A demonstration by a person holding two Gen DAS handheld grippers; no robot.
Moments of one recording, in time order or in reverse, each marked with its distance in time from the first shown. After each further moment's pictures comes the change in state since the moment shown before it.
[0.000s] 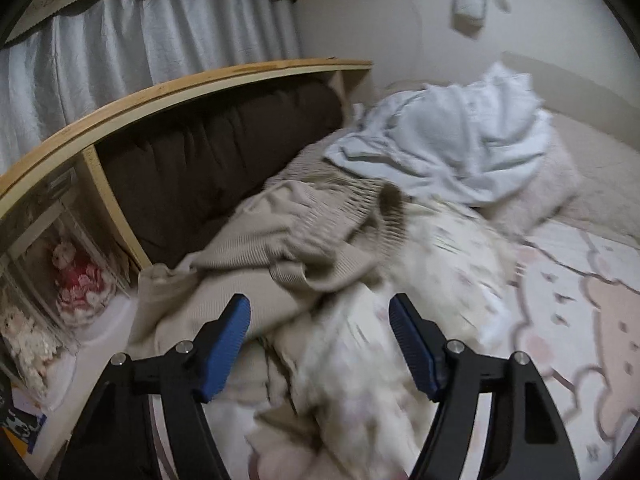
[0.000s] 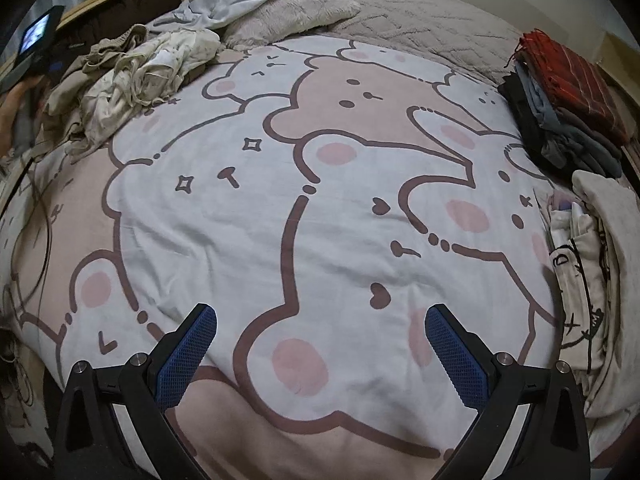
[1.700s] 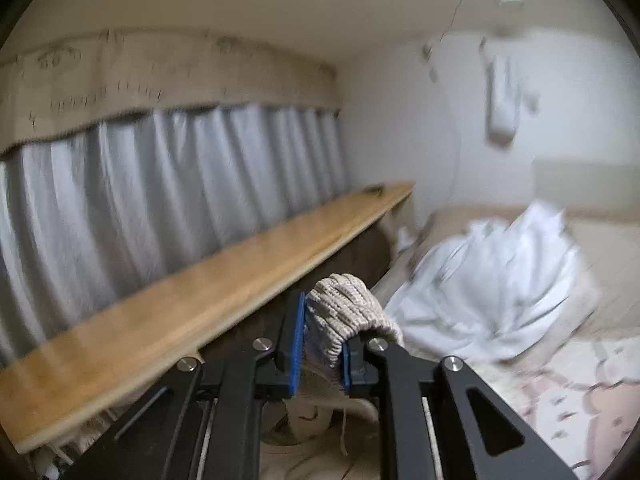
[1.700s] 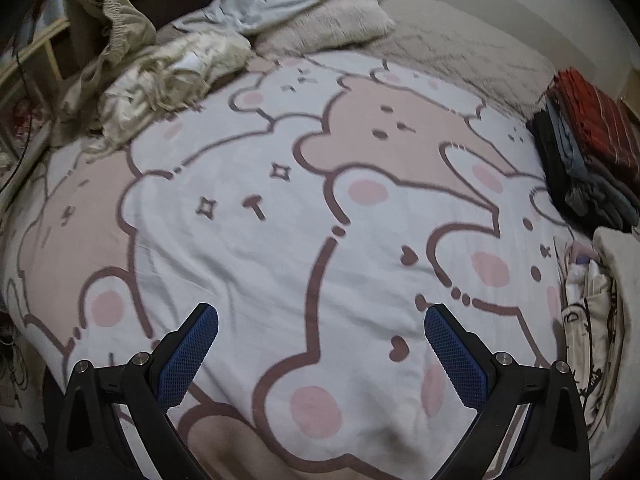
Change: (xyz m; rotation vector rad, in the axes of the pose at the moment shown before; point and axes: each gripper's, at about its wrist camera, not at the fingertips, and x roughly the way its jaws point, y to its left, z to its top) left arm -0.156 0.083 0.164 -0.026 -0.388 0.036; right arm -0.002 0.020 0.030 -0.100 -0.064 0.047
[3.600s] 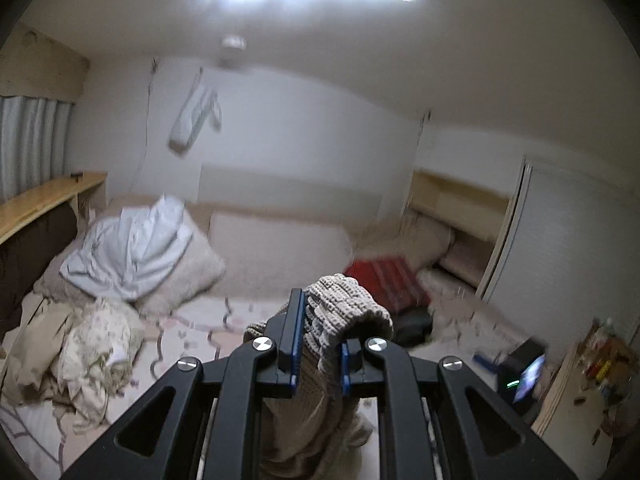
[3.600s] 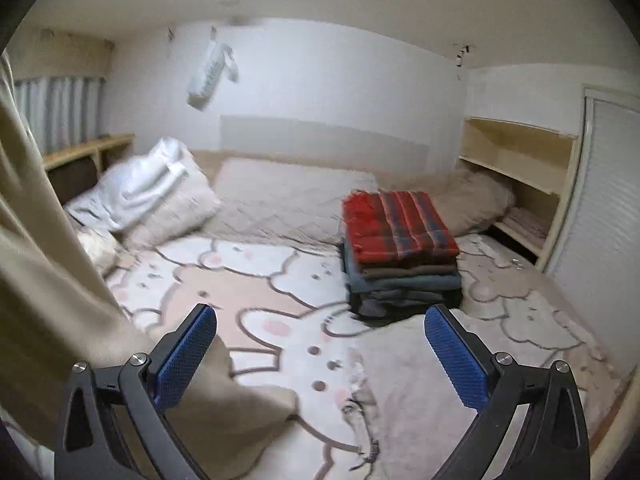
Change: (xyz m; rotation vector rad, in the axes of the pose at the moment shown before) left arm -0.377 -0.149 -0.005 -0.061 0.169 -1.057; right arm -0.203 -0.167 -0.019 0.243 -0.571 -0.344
